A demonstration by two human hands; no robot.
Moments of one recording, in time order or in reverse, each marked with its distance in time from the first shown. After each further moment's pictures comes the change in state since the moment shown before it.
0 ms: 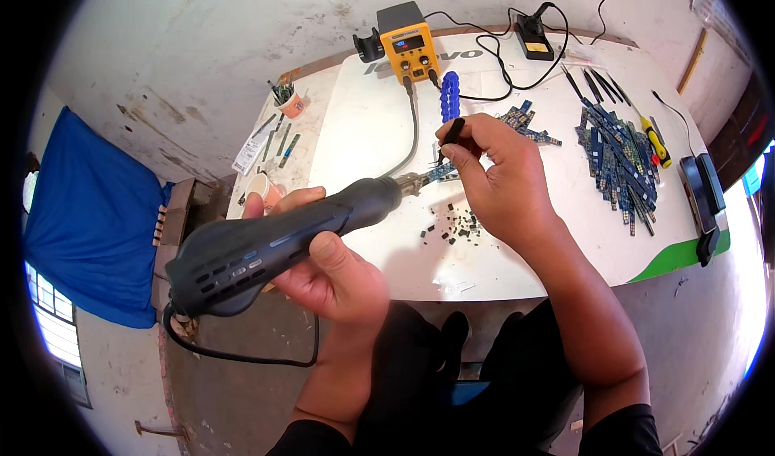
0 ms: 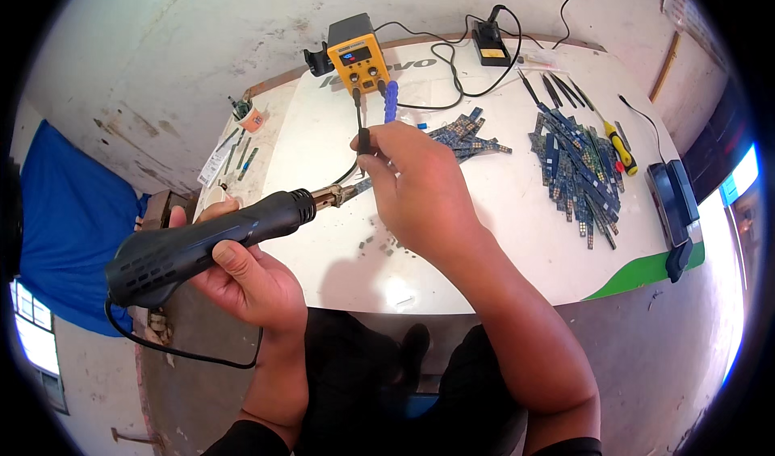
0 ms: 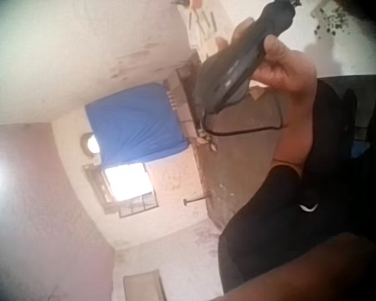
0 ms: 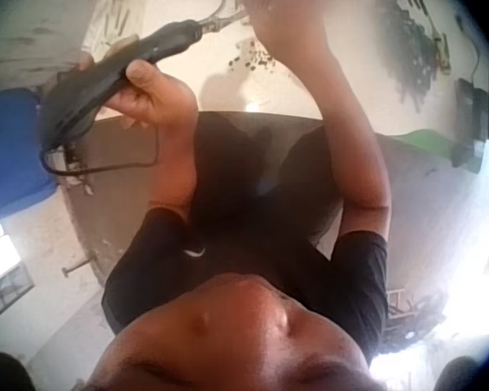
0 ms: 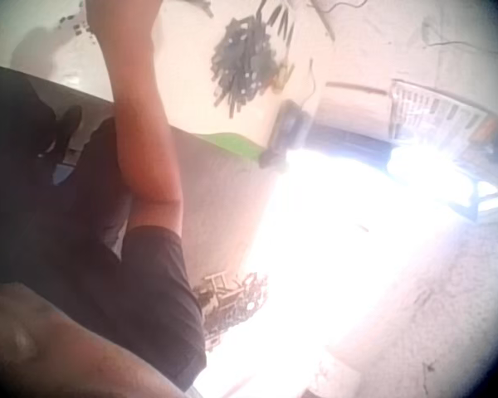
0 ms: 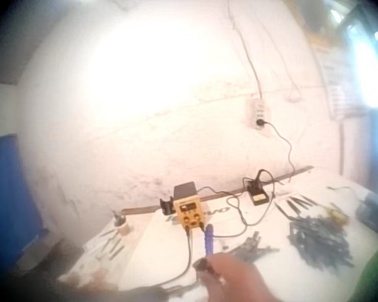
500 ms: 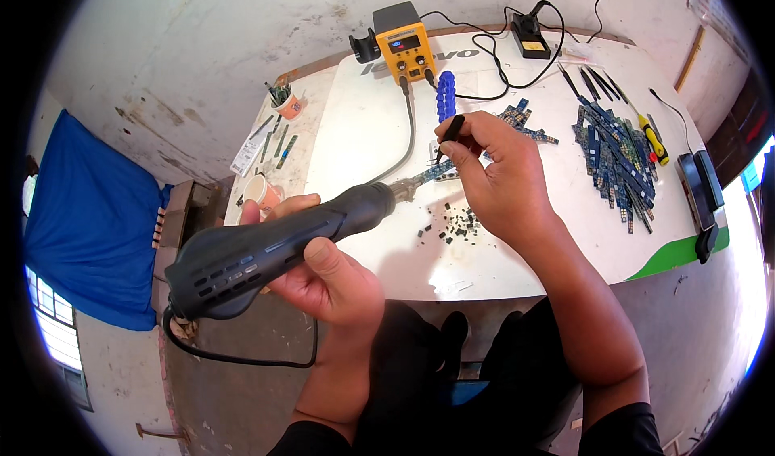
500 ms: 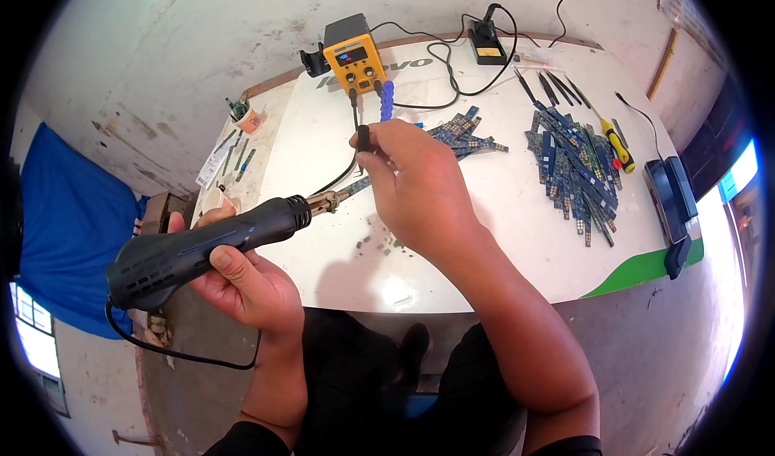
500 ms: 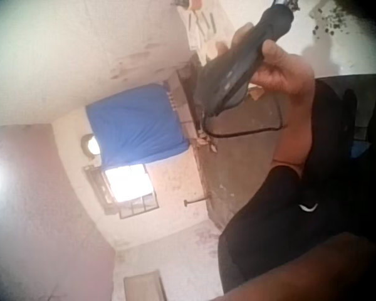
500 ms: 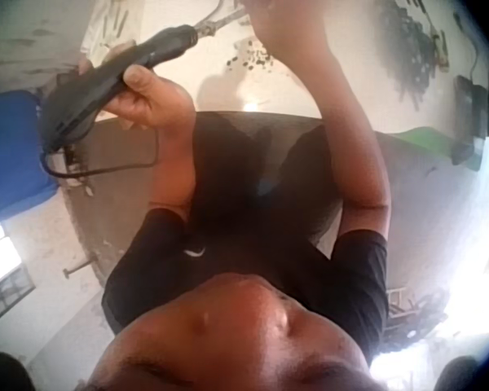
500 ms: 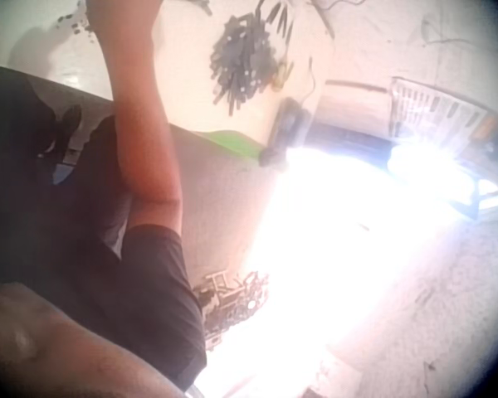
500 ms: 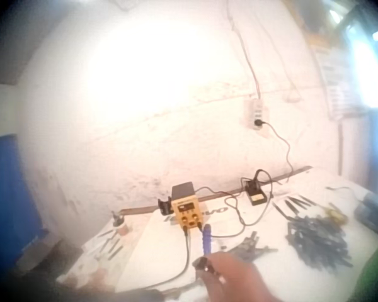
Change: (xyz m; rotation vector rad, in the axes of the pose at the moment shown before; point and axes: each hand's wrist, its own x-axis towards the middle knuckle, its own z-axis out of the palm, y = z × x) left_hand -0.002 -0.003 -0.007 -0.059 -0.040 0.042; right_hand -0.001 0.002 -0.002 -0.010 0.026 -0.005
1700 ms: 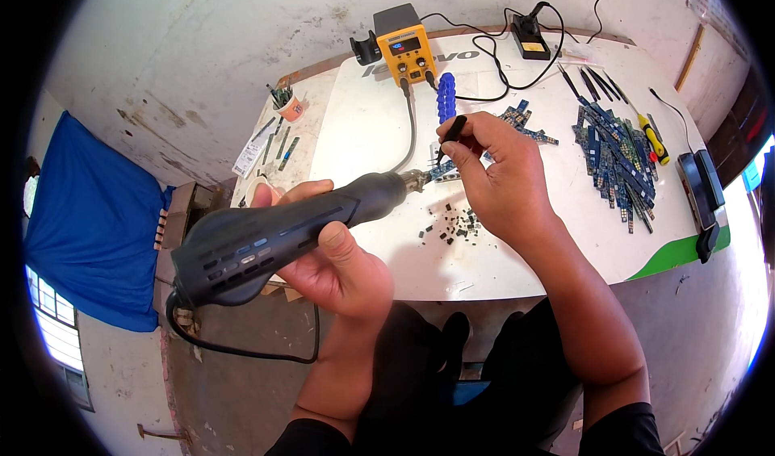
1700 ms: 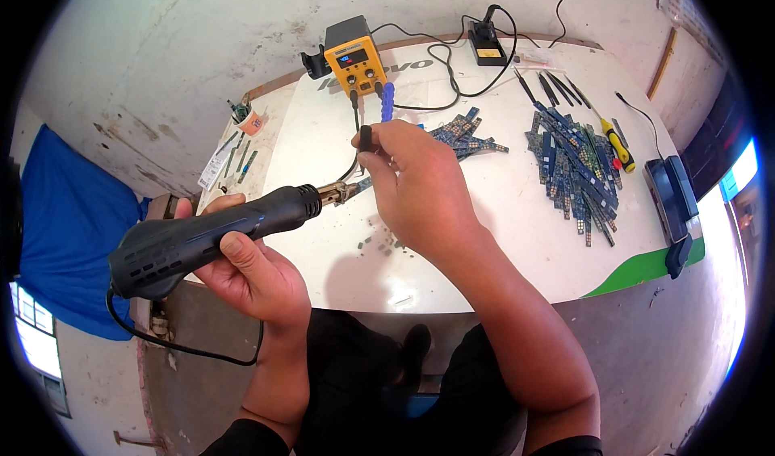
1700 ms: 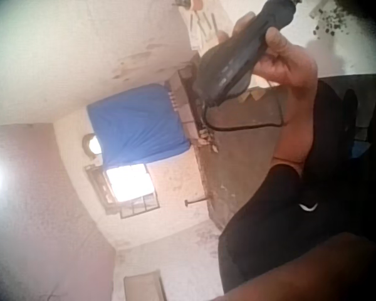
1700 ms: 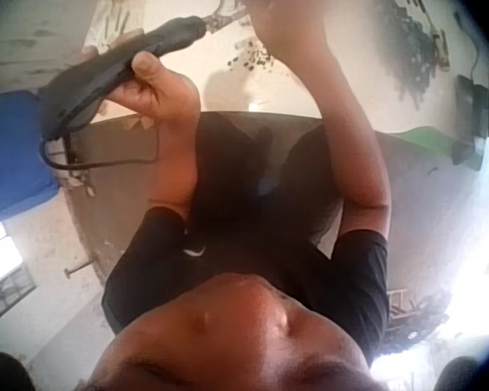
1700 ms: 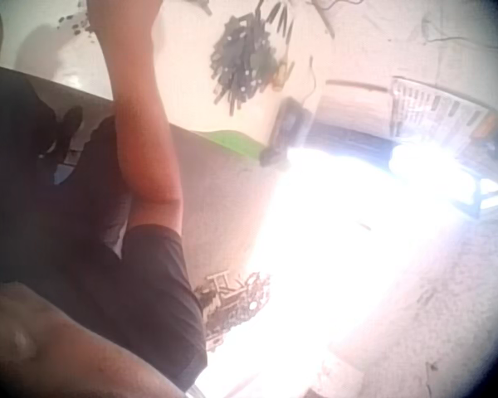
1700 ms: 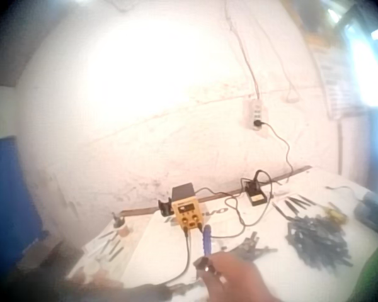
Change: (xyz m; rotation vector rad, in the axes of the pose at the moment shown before) left_hand 0.003 -0.001 0.015 -0.125 0.008 -0.034; right_hand 0.000 -0.004 -0.001 0.007 0.007 0.042
